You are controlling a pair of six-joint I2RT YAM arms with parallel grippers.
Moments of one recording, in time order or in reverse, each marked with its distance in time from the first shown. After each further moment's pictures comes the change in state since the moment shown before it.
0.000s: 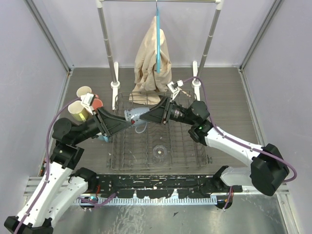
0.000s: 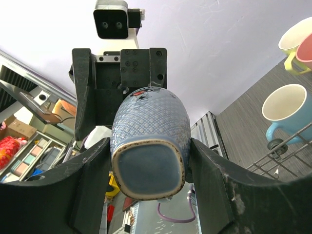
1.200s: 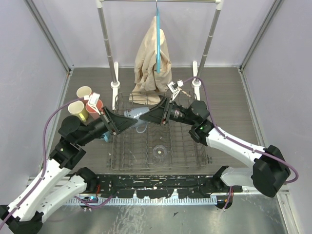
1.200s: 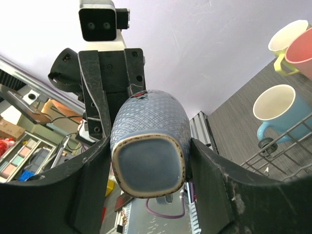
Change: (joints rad) left arm -0.247 0.034 0.075 -0.183 -0.353 0.197; right arm 0.014 -0.016 0.011 -0.062 0.017 -0.054
